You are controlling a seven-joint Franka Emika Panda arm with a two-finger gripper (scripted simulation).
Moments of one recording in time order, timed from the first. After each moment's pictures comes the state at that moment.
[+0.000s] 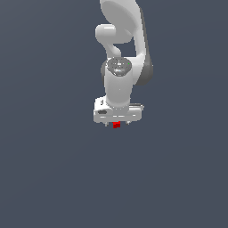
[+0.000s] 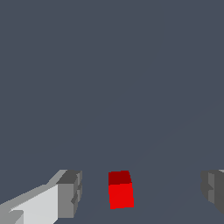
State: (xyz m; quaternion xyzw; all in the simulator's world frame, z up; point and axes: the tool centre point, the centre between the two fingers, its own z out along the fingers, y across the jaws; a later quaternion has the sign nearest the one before) arm 0.003 0.015 0.158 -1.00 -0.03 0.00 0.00
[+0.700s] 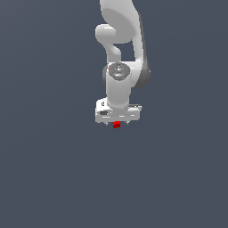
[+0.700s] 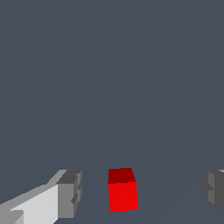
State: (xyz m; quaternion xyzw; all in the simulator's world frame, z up) arm -0.017 0.015 0.132 -1.00 -0.04 0.00 0.00
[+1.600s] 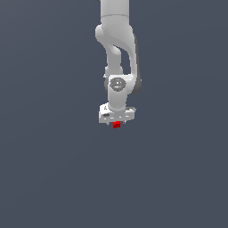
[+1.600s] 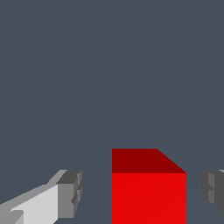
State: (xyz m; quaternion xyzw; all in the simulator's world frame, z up) arm -0.085 0.015 0.033 -1.00 -0.07 0.00 0.00
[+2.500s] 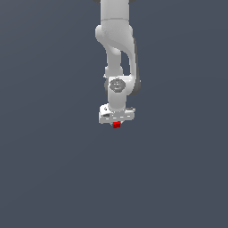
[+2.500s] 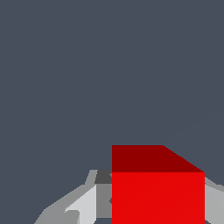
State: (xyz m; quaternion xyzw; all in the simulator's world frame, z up) arm -0.092 0.014 0.021 -1.00 -0.08 0.00 0.00
